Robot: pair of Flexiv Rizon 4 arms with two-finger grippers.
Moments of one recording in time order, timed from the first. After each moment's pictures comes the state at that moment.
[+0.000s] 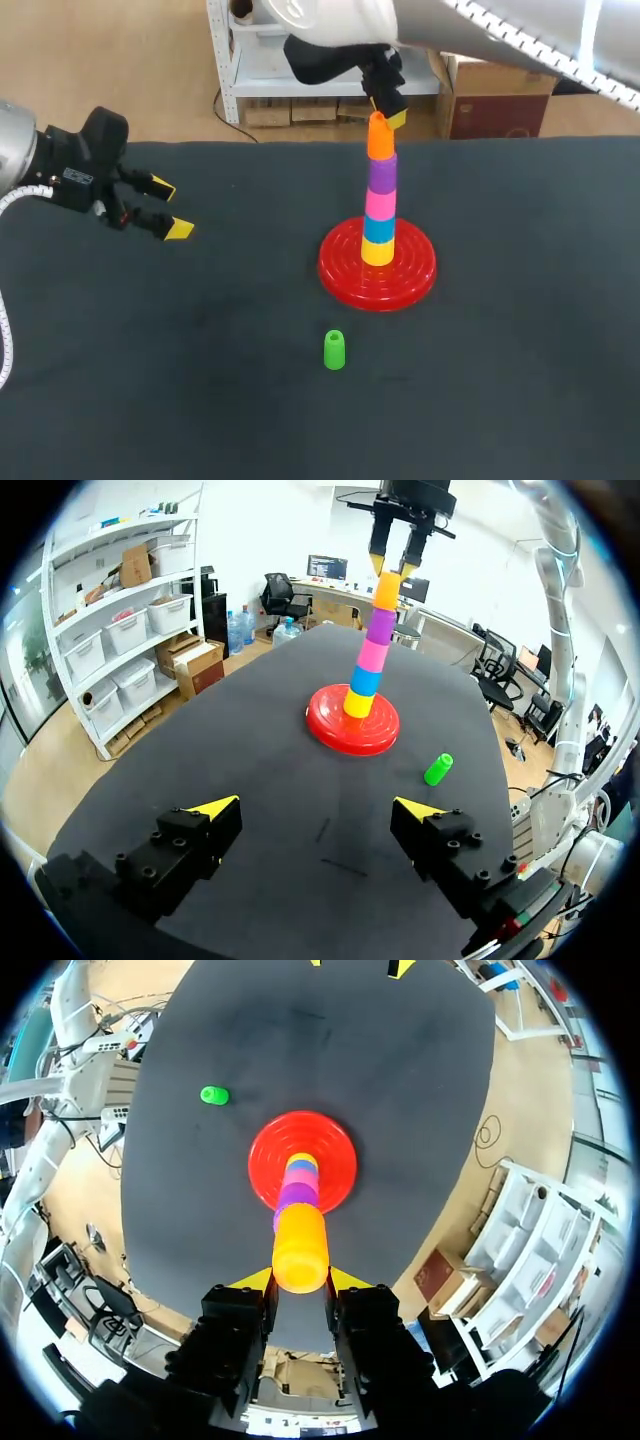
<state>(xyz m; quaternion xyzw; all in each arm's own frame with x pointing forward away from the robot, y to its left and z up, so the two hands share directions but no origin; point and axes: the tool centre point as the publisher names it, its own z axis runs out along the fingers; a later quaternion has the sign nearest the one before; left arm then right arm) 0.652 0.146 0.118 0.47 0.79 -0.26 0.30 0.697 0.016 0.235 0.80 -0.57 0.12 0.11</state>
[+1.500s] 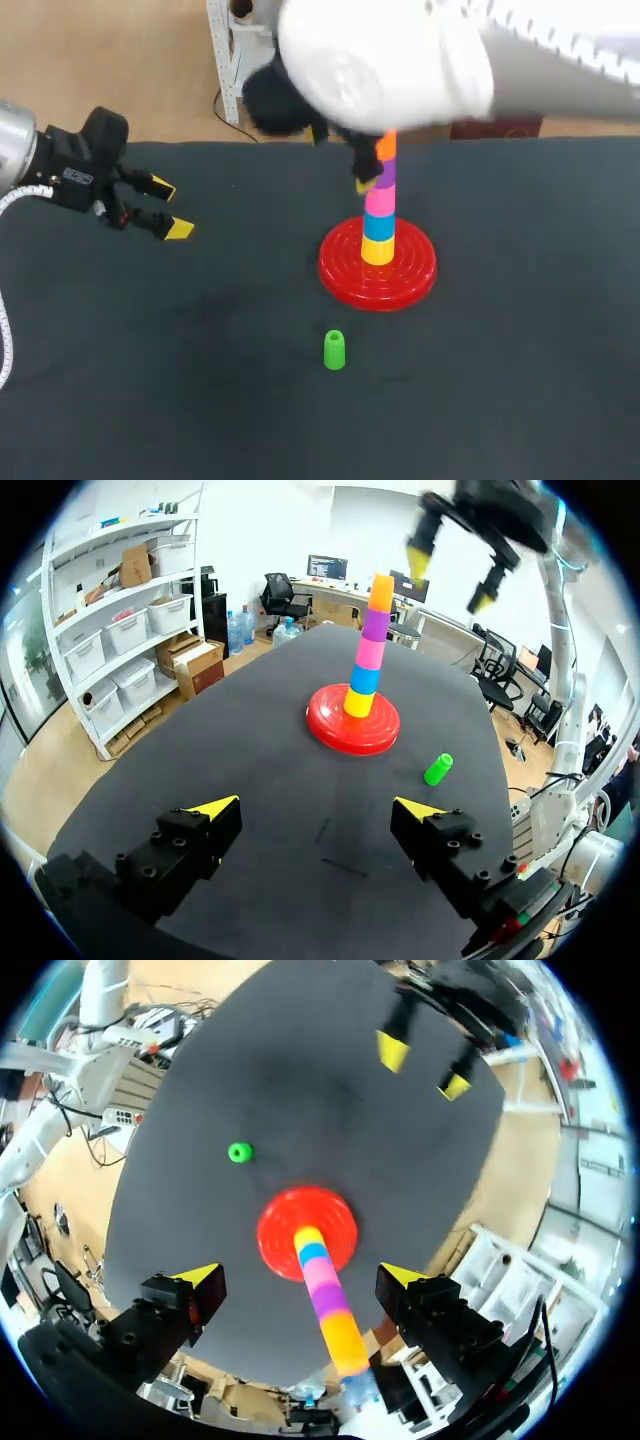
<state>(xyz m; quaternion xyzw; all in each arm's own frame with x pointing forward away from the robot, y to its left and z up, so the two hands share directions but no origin) 0.652 0.146 0.118 0.47 0.79 -0.26 0.30 0.614 0.083 0.221 0.87 -0.48 0.10 0.02</state>
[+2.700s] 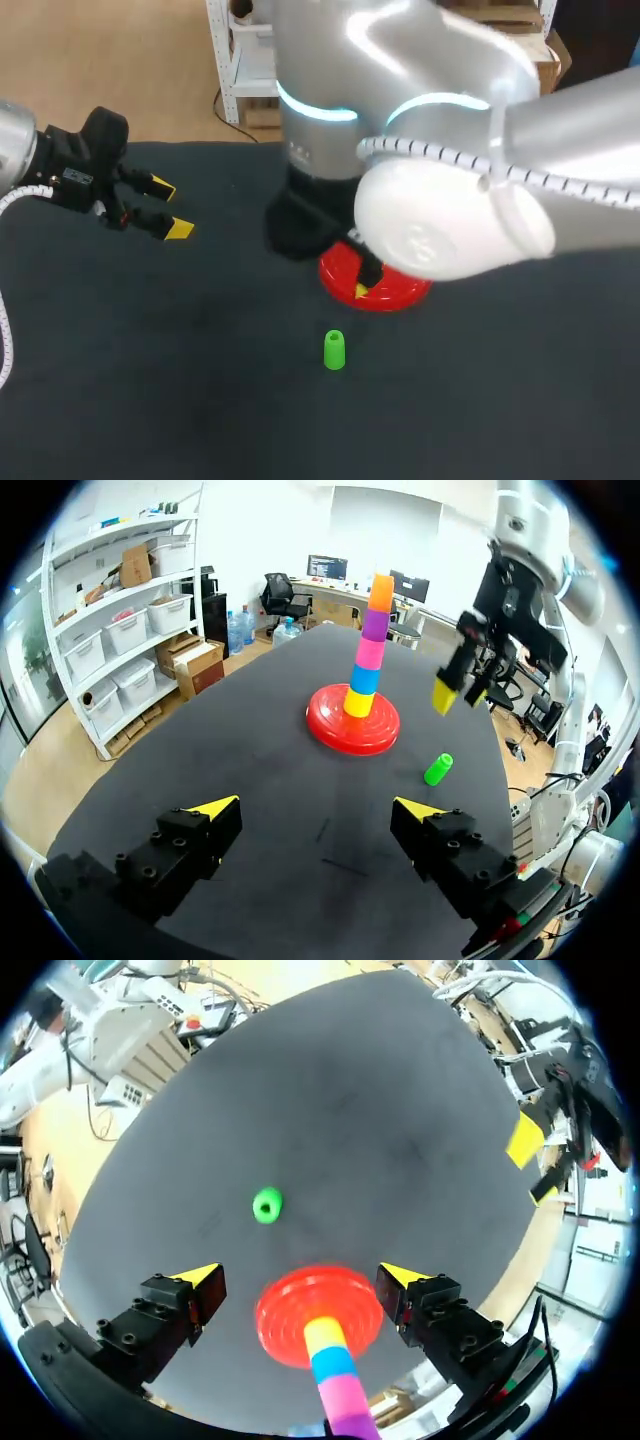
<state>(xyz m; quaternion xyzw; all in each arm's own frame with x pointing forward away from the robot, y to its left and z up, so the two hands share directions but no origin) 0.652 0.146 0.118 0.47 0.79 -0.26 0.30 0.561 0.100 0.110 0.93 -0.37 0.02 -0.03</state>
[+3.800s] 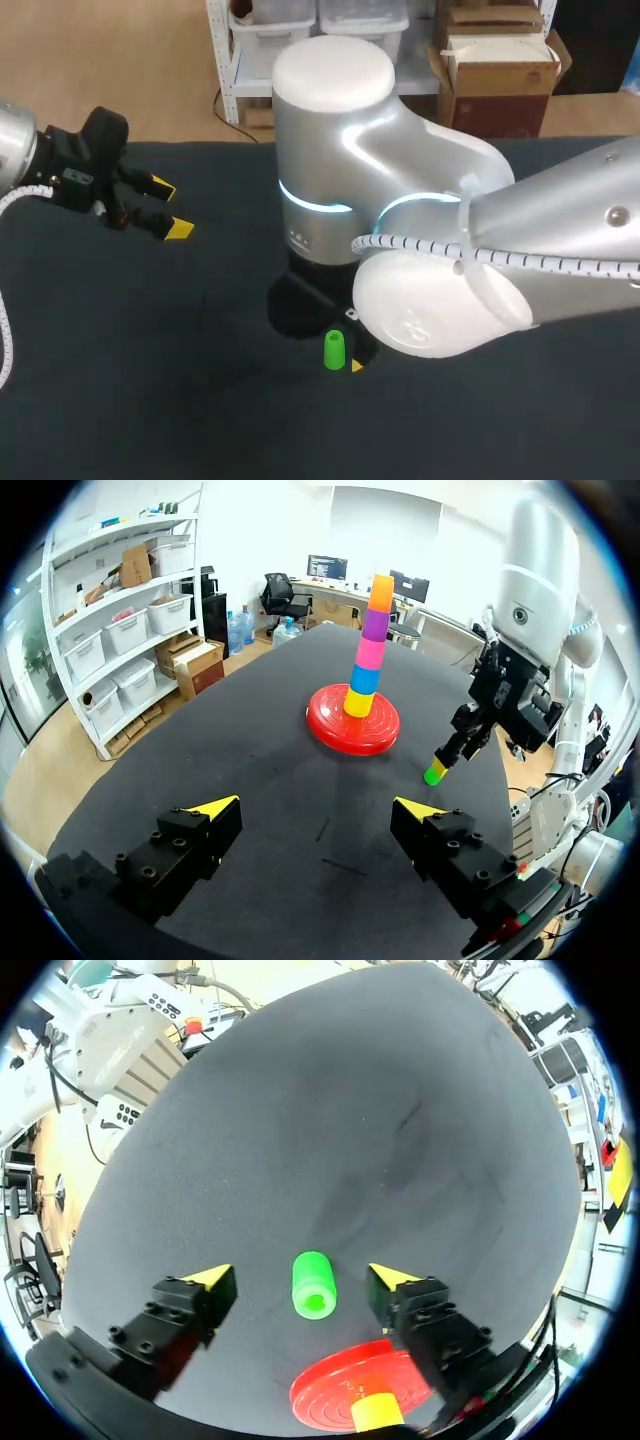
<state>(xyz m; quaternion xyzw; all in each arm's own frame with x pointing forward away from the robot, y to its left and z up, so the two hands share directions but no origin) 0.652 0.146 0.118 0.47 0.79 -0.26 0.30 0.516 0.095 0.028 0.92 -0.38 -0.02 0.01</state>
